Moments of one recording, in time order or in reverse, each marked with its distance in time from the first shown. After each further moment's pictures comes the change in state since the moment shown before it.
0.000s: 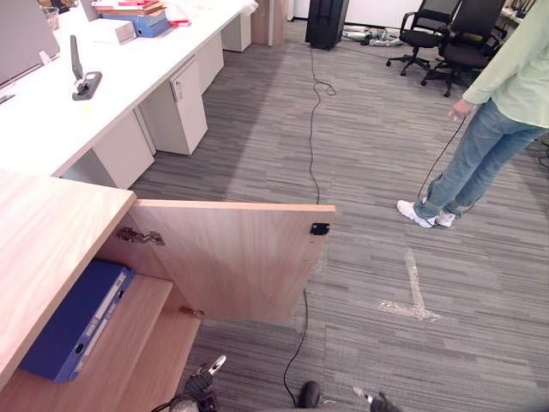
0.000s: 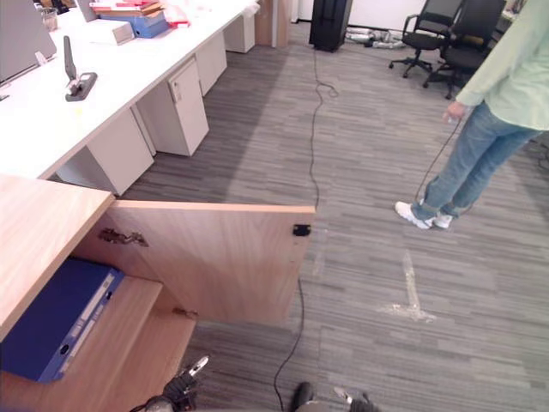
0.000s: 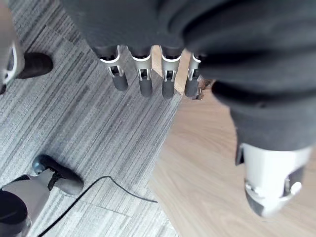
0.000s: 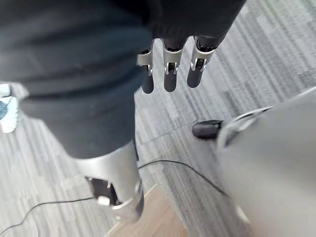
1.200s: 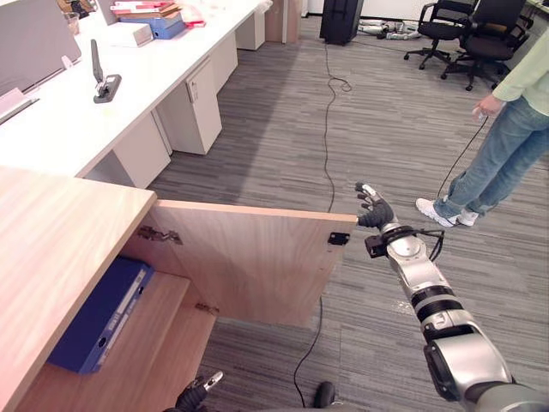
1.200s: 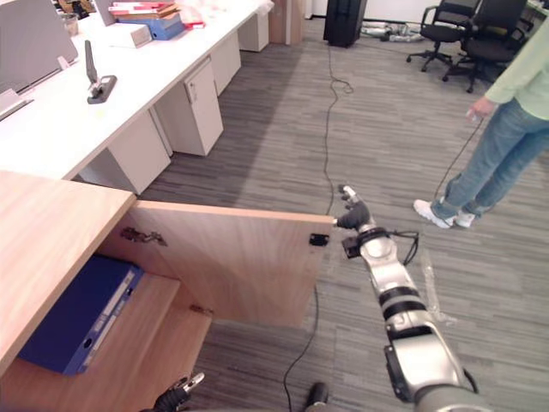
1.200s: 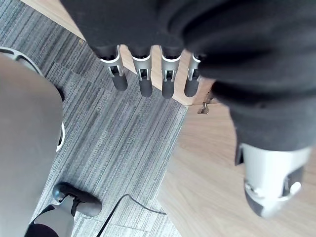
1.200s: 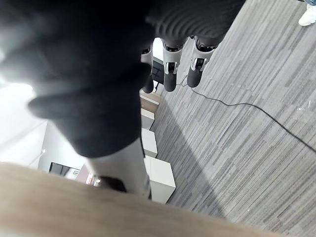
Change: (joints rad) left arm 0.073 0.053 -0.123 -0.050 -0.004 0.008 -0.044; right arm -0.650 -0.355 0.560 -0.284 -0.226 -0.090 0.077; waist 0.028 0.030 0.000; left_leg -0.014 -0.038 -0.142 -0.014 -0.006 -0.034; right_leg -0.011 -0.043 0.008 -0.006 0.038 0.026
